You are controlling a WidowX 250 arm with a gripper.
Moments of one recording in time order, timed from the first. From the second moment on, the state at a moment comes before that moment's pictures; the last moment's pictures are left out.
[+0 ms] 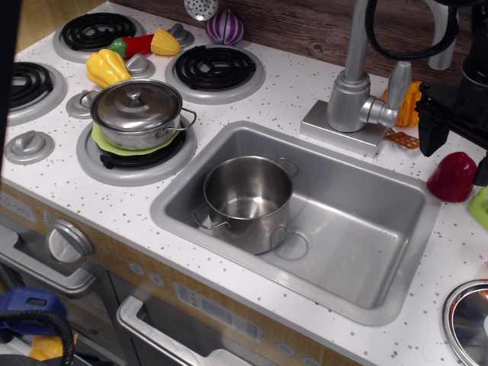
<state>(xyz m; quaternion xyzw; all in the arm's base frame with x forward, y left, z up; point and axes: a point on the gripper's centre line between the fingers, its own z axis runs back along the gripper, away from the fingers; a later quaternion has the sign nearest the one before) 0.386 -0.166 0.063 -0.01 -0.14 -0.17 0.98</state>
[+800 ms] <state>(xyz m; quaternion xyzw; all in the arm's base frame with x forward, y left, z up) 0.410 -0.167 0.041 -0.01 -0.14 -0.21 0.97</state>
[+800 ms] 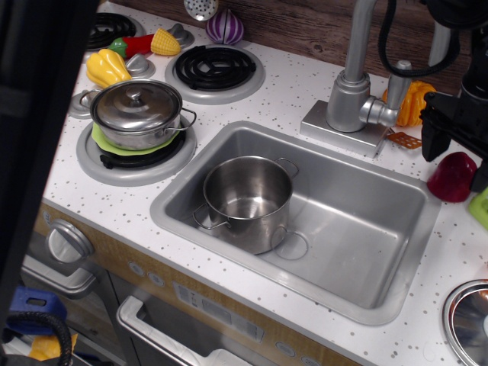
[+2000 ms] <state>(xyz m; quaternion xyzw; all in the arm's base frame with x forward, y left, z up) 0.421 -0.164 0.010 -0.03 -0.18 -0.21 0.96</state>
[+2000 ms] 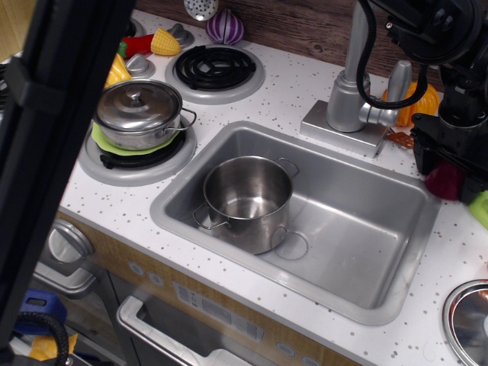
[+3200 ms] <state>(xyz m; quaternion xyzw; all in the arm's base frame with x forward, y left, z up) 0.357 -0.099 0.016 0.09 -0.16 -0.26 0.95</state>
